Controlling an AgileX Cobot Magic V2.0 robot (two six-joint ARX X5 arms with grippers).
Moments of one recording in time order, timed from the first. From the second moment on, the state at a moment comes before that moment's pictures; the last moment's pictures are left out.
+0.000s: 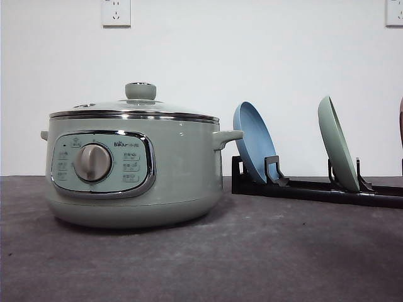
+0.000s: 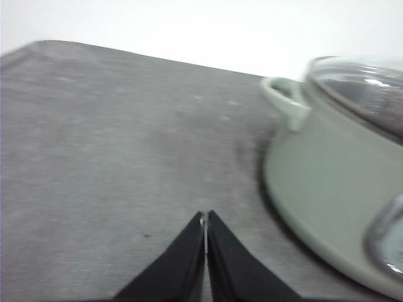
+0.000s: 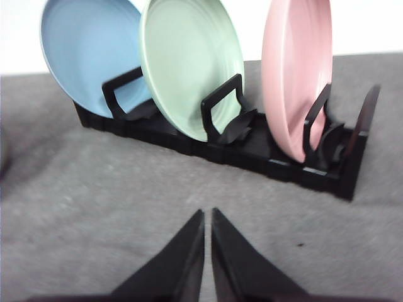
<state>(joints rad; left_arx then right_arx) 0.01 0.01 0.03 -0.18 0.04 -0.17 -0.02 0.00 0.02 -0.16 -0.11 0.12</state>
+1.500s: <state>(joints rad) -0.28 0.85 1.15 -0.70 0.39 -0.10 0.14 0.72 1.12 -0.76 -0.52 0.10</state>
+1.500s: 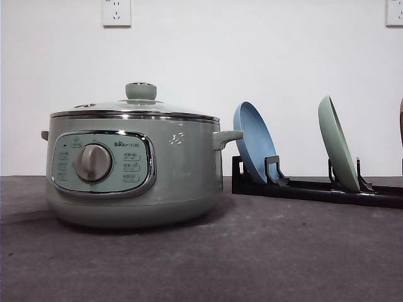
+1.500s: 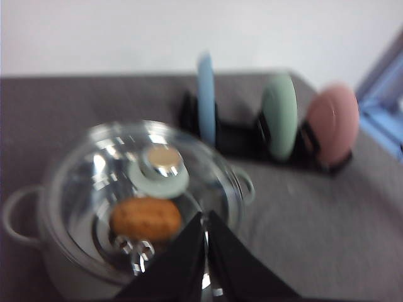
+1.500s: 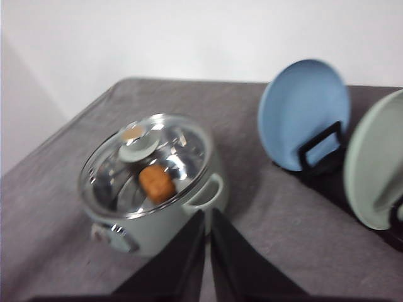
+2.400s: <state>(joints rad) -0.44 0.86 1.16 -0.72 0.40 0.02 0.23 0.74 1.13 -0.86 -0.52 0.00</state>
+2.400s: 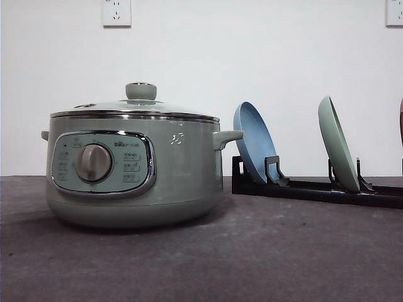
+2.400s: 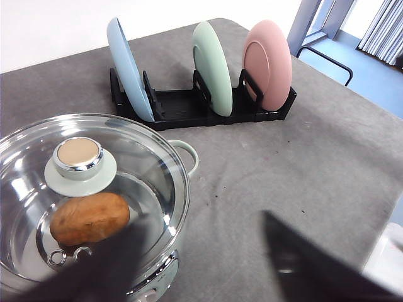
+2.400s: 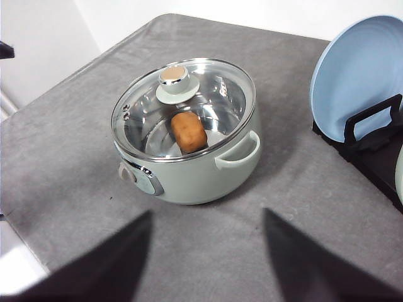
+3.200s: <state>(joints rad) -0.44 0.87 1.16 -0.72 0.40 0.03 0.23 0.86 1.17 -0.81 -0.41 0.15</state>
